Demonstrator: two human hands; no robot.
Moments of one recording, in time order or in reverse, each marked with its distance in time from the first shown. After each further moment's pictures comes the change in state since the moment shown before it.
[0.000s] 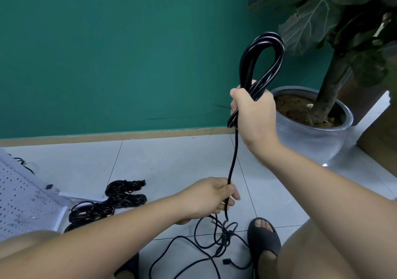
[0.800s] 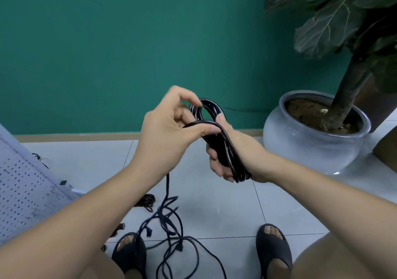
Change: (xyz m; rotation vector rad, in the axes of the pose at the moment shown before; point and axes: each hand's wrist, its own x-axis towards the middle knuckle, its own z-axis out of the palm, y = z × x) left_hand -0.065 0.069 -0.094 -0.031 0.767 0.672; right_hand -0.038 0.004 0.012 -0.093 -0.899 0.438
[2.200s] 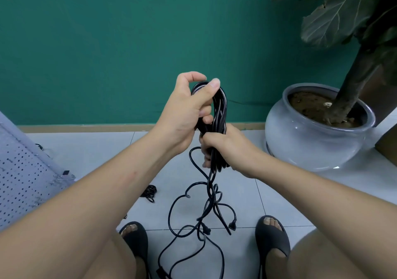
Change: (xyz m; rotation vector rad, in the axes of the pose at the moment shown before) left_hand 0.032 -0.001 0.025 -0.480 -0.075 -0.324; right_hand 0.017 0.007 0.025 -0.063 0.158 -0.117
